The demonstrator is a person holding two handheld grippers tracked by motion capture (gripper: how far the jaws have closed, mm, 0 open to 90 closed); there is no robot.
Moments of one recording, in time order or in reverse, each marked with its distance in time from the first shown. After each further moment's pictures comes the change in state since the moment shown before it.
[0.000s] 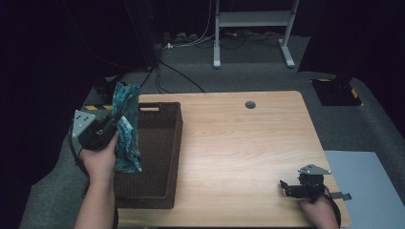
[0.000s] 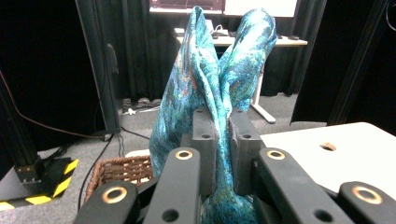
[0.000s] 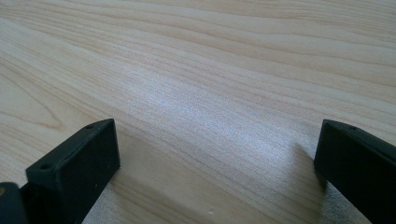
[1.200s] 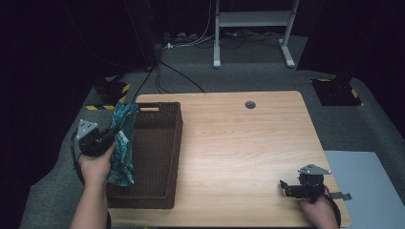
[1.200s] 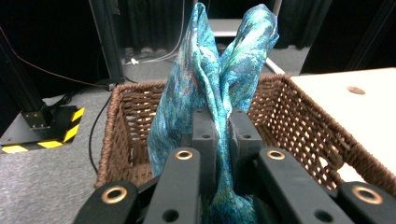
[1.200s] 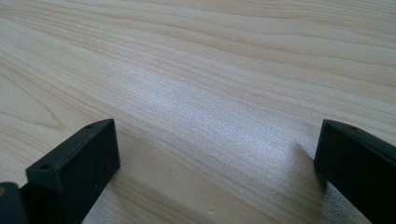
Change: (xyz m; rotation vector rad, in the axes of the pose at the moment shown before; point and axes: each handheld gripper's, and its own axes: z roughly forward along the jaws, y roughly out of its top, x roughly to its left) left arm 0.042 -0.049 0.015 0.209 0.010 -0.013; right arm 0.000 0.000 0.000 0.000 -0.001 -0.001
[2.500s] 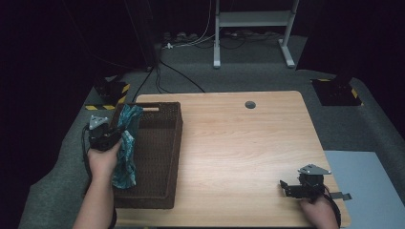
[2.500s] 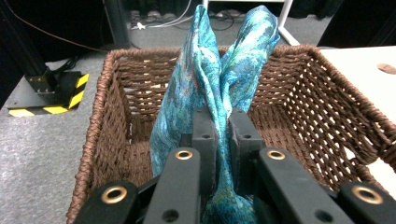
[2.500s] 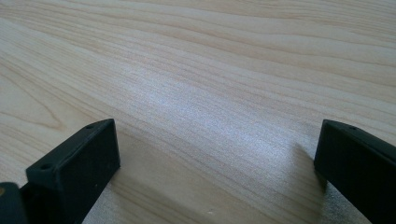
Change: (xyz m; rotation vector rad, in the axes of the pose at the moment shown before) left arm -0.002 0.000 0.037 0.144 0.048 -0.040; right arm 0.000 0.000 0.000 0.000 0.001 0.001
